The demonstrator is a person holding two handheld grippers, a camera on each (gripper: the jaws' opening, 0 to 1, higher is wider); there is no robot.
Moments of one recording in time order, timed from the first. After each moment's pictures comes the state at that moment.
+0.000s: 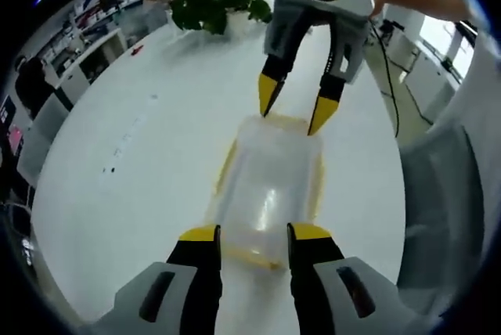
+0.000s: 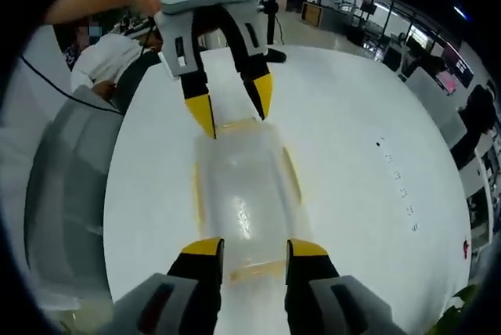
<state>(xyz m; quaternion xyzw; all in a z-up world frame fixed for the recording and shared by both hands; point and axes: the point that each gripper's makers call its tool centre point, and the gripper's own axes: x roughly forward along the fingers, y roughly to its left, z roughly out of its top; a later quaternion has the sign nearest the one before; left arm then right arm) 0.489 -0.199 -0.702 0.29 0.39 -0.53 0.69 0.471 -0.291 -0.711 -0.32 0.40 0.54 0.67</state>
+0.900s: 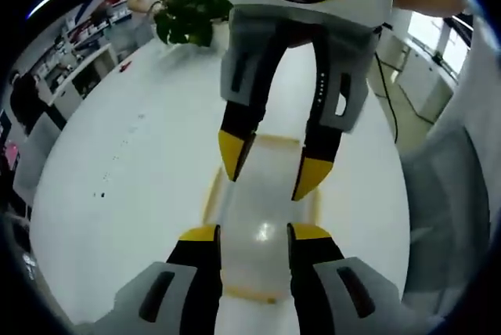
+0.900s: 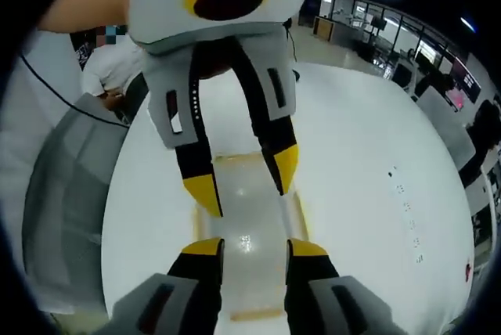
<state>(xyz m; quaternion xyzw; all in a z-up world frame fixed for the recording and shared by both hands) 0.487 -0.233 -0.708 0.29 0.36 -0.56 0.69 0.478 -0.248 -0.710 -0.31 0.36 0.57 0.67</state>
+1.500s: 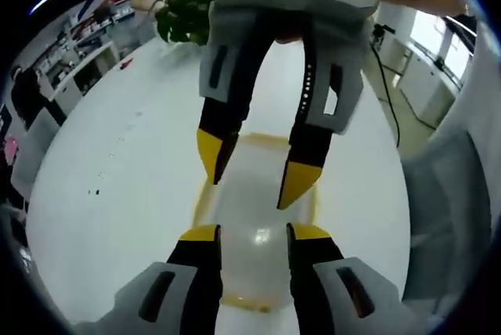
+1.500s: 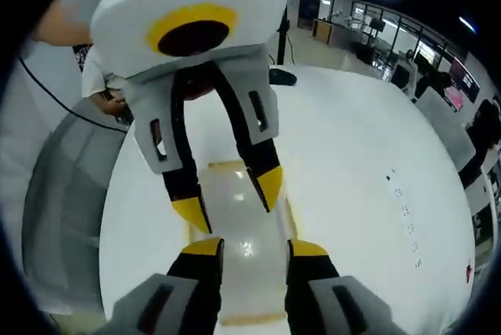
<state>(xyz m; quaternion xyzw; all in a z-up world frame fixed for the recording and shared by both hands) 0.481 -0.239 -0.716 0.27 0.36 -0.56 0.70 0.489 -0.244 -0.708 -0.31 0.36 0.57 0.67</state>
